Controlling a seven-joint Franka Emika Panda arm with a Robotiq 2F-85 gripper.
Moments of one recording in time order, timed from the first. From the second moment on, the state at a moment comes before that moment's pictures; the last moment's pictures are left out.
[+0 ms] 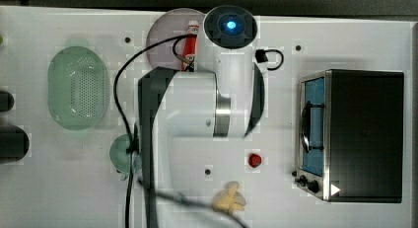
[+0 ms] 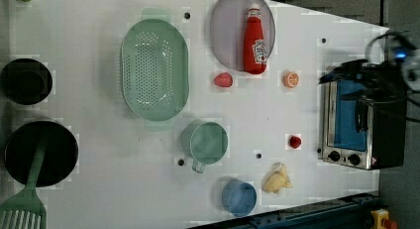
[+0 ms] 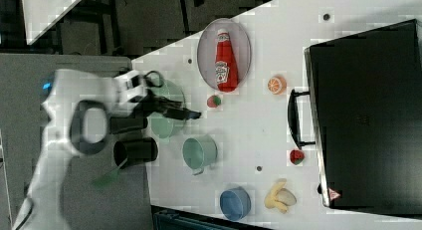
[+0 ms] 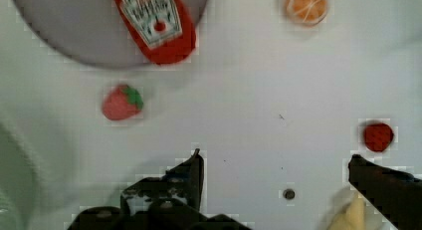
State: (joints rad) arm -0.11 0.22 0.11 -1.87 0.03 0.32 -0.37
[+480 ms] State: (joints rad) arm -0.09 0.39 0.15 -1.88 0.03 0.49 -0.58
